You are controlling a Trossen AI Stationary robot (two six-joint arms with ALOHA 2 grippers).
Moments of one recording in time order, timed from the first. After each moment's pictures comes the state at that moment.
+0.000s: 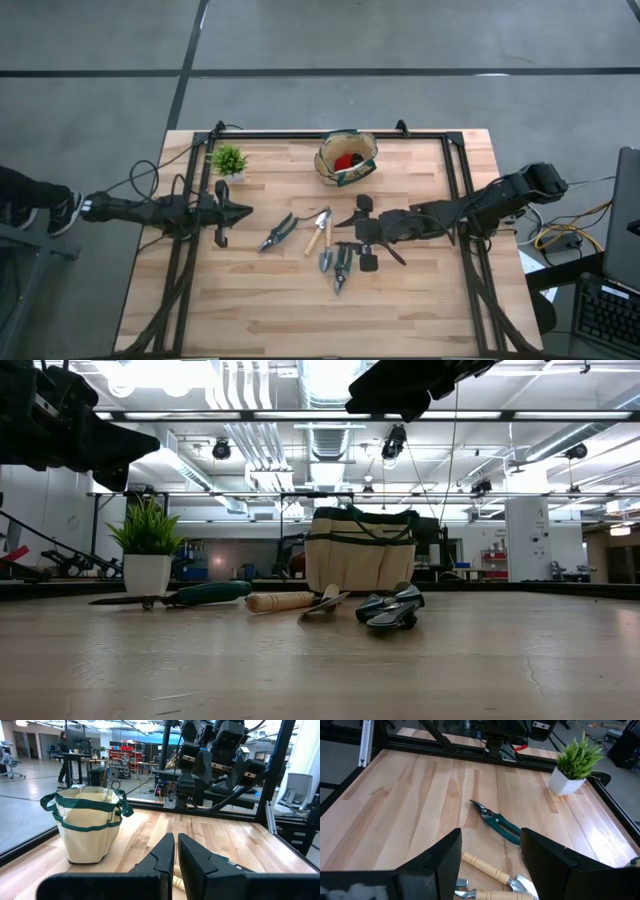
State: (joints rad) left arm -0.17 0.07 0.01 0.05 -0.30 -0.08; right arm 0.26 1.43 0.91 0.09 0.26 0.01
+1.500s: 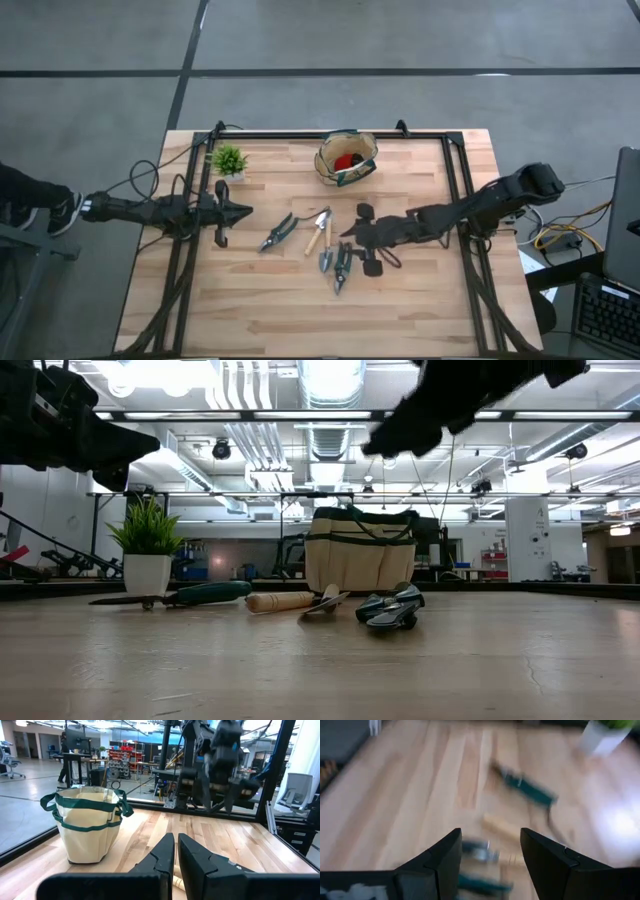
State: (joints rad) left arm -0.17 0.07 0.01 0.05 -0.30 -0.08; right arm 0.26 1.47 0.82 0.06 0.17 0.09
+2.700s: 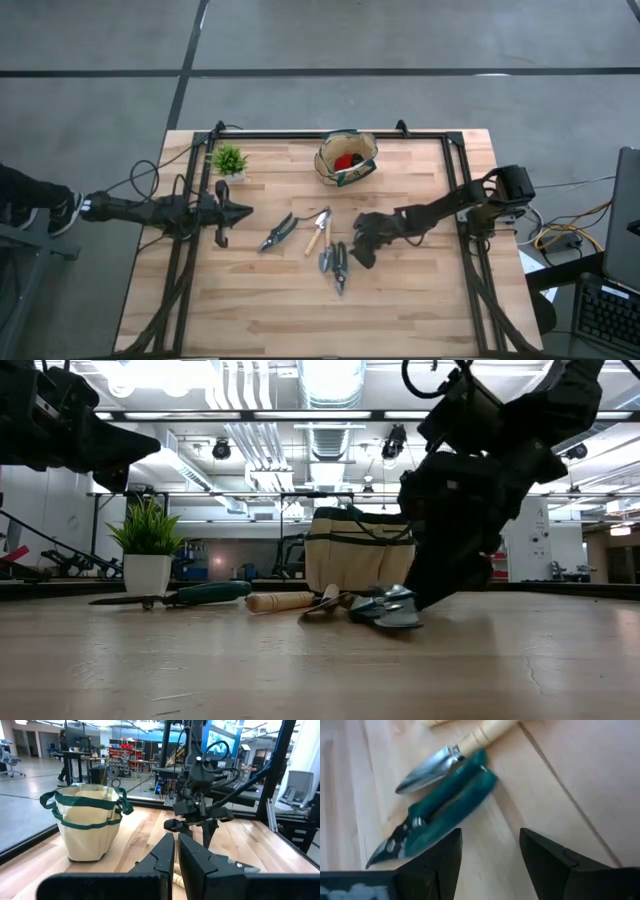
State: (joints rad) left arm -0.17 0.08 0.01 0.06 -0.30 -0.08; right arm 0.10 1.70 0.64 0.24 -0.09 0.73
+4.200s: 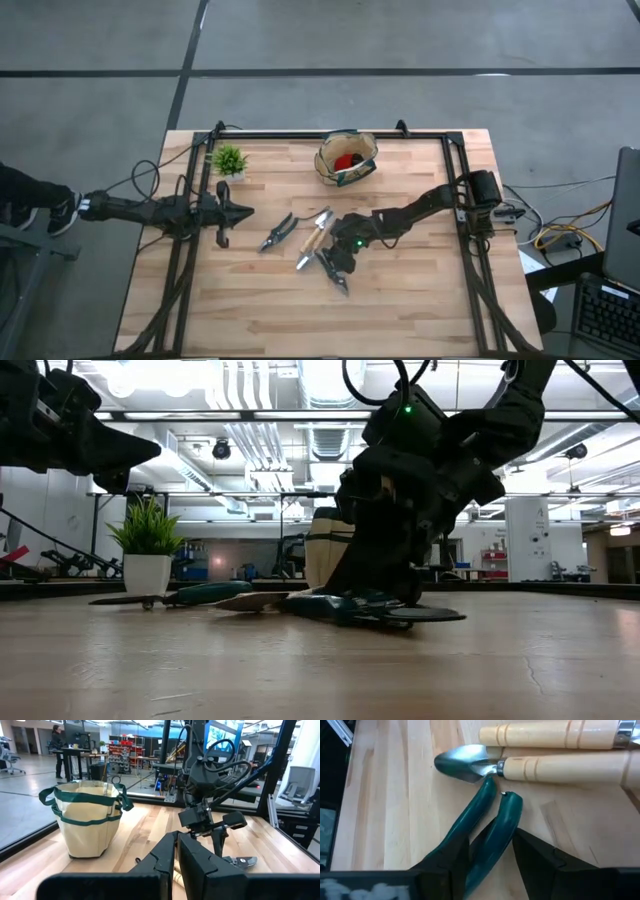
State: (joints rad) left arm -0.17 0.10 0.01 0.06 -0.30 -0.08; right arm 0.09 1.94 0.86 0.36 -0.22 0.63
